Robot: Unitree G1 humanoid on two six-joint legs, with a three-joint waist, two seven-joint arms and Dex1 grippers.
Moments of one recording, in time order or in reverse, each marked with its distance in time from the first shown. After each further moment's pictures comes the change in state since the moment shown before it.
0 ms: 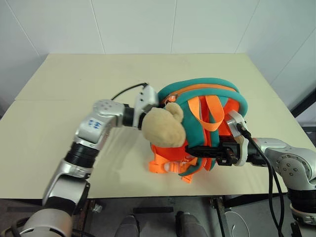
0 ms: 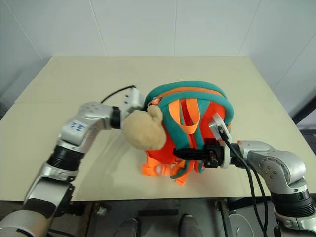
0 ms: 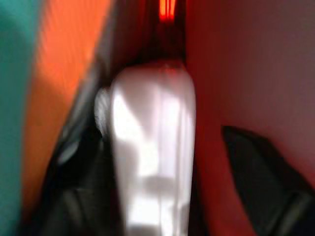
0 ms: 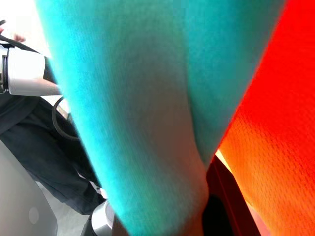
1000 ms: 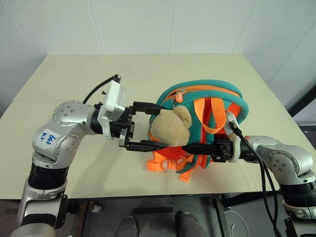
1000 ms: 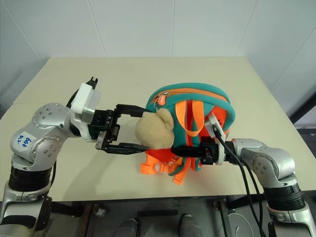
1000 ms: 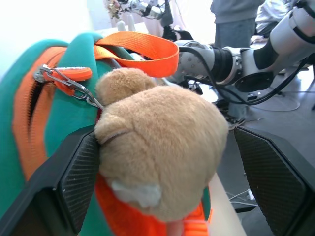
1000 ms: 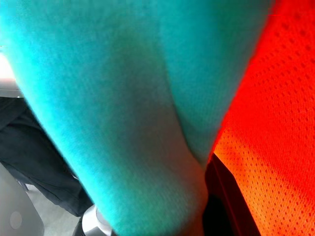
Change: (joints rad) left arm 0.185 0.115 0.160 -0.457 -0.274 0.109 0.003; right arm -0.050 0.033 0.062 0.084 -0.076 -0.044 0.030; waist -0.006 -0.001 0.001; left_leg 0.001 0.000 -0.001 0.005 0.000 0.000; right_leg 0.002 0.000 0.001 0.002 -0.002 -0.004
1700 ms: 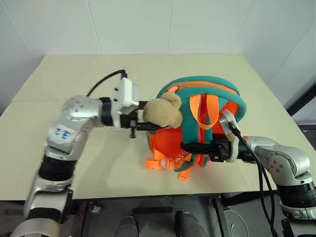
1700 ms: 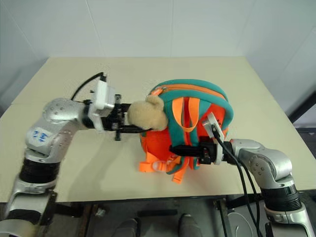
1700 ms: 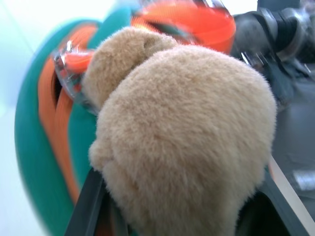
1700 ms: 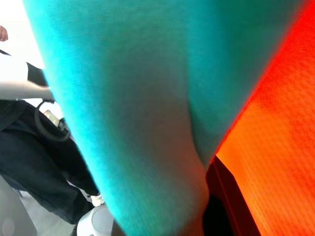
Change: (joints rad) left arm -0.066 0.100 0.008 0.146 0.146 -0.108 -0.030; right arm 0.017 0.028 -0.004 -0.004 -0.008 -0.022 -0.013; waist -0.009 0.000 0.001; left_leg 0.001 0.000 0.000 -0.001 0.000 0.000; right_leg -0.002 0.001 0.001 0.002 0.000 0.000
